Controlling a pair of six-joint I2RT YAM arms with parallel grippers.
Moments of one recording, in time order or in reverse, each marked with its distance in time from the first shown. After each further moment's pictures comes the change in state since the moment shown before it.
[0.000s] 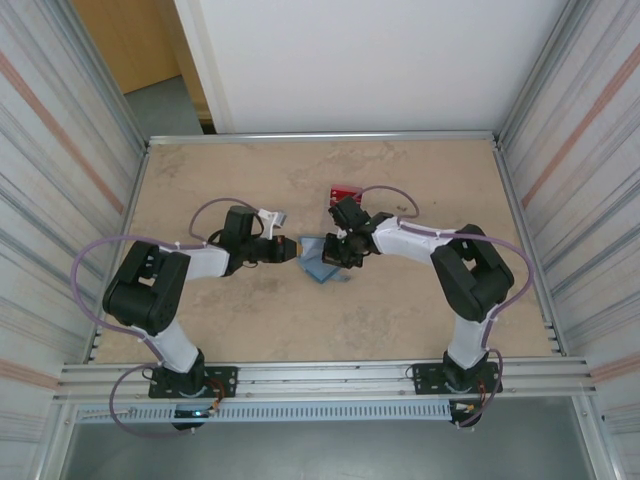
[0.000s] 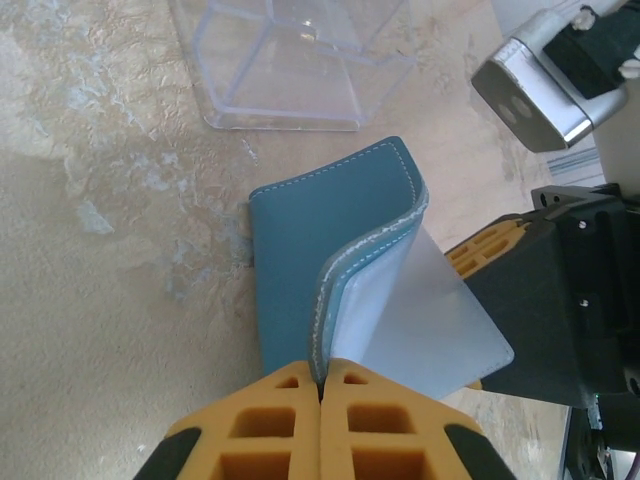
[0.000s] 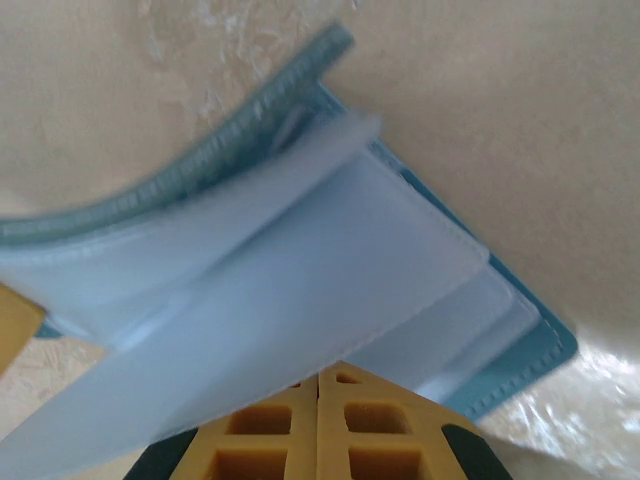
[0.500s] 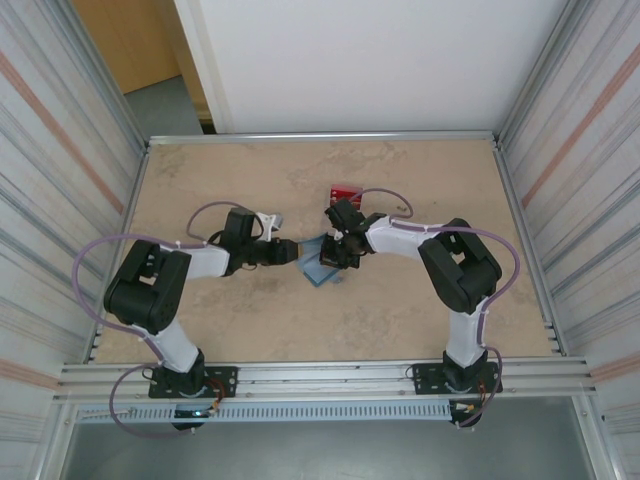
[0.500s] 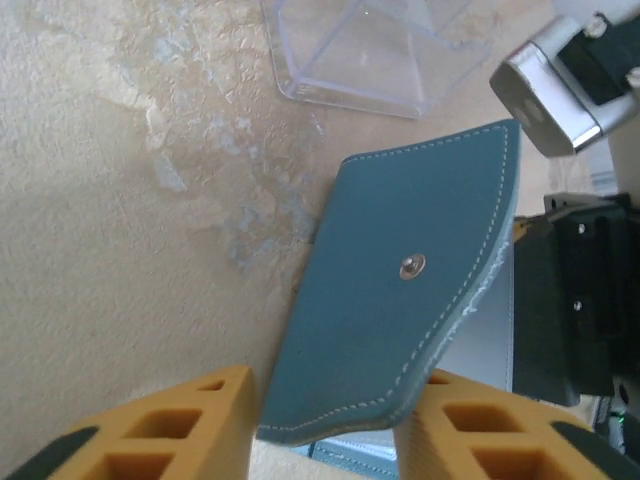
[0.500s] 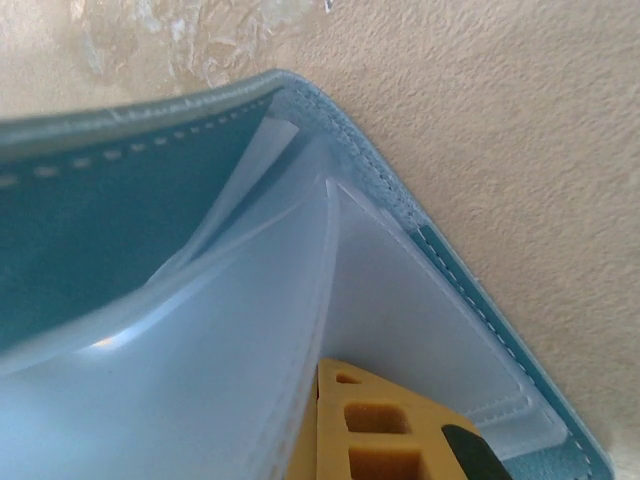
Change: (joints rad) left arm 0.007 0.000 0.000 -0.069 -0.068 -0.026; right arm -0.001 0.073 0.015 0.026 -0.007 -0.001
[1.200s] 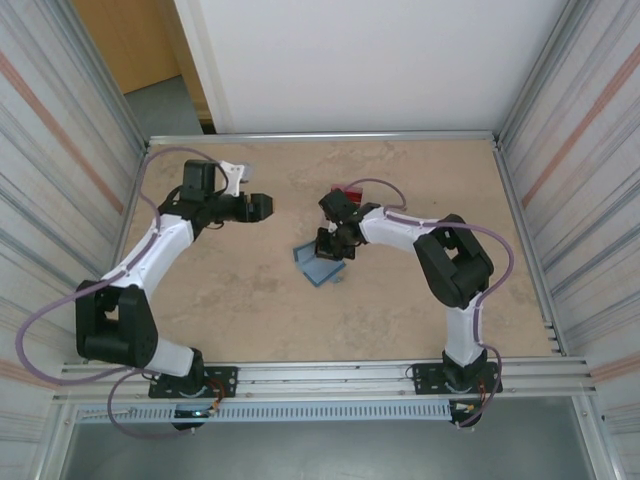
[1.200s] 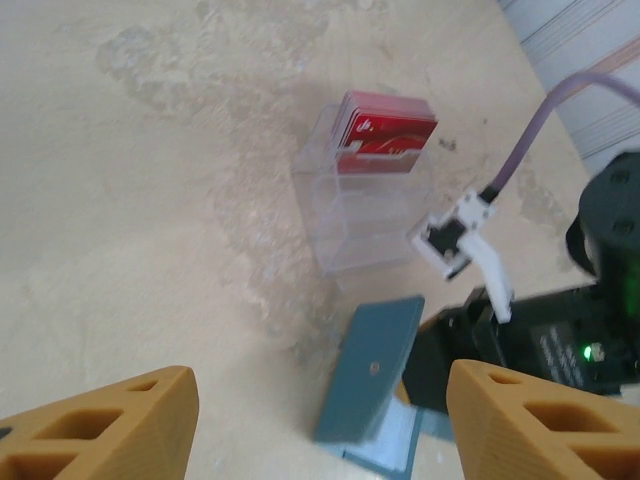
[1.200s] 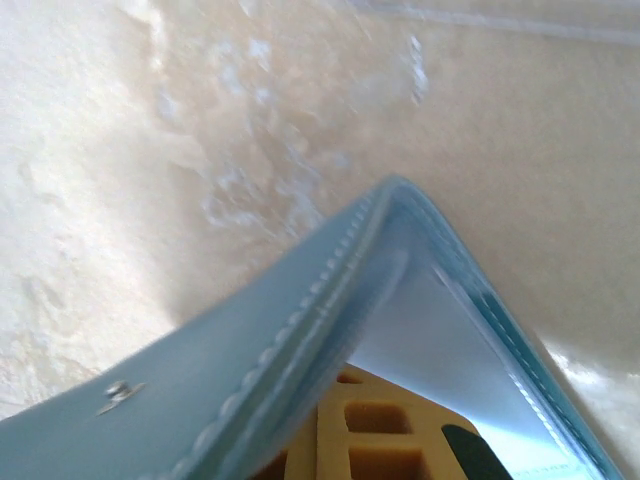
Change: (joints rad) left arm 0.175 -0.261 0.384 -0.614 -0.104 0.279; right arm -0.001 0.063 0.159 -0.110 0.008 -0.061
